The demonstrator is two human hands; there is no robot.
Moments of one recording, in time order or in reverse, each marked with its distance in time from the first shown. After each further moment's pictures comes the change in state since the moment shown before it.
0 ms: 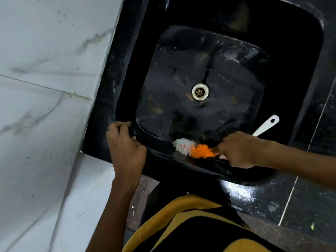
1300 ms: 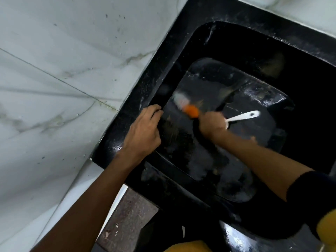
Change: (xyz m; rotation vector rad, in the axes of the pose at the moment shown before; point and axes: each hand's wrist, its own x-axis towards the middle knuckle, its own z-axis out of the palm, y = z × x) left_hand 0.100 -0.011 0.013 0.167 -0.121 0.451; right_hand 0.186 0.037 -0.084 -0.168 0.384 0.490
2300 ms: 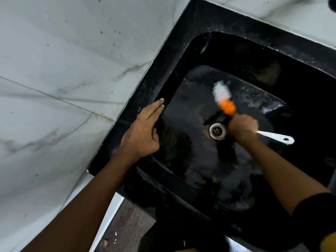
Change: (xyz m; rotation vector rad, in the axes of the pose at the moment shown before) left_hand 0.025 -0.013 -0.002 -0.209 -0.003 0.099; right_hand -0.003 0.077 0.010 0.168 -0.123 0.435
